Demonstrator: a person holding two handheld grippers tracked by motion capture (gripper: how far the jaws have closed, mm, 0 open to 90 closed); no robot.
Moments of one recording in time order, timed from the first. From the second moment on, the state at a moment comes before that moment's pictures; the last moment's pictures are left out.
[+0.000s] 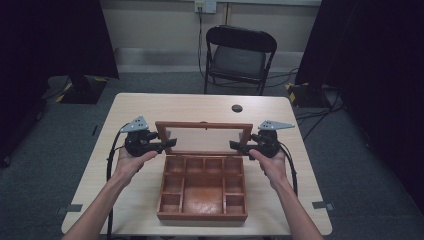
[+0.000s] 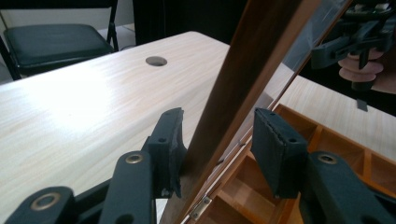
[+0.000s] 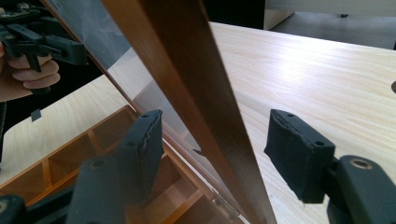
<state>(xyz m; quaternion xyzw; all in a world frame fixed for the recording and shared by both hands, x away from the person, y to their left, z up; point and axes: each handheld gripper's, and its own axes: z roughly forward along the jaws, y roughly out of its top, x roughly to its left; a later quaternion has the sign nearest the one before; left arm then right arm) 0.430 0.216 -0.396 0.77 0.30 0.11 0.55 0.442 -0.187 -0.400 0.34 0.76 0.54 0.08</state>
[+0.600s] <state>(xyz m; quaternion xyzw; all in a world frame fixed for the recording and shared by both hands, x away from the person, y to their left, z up) 0.442 0.220 -0.411 0.78 0.30 0.11 0.53 0.452 -0.183 -0.408 0.35 0.77 0.53 0.08</state>
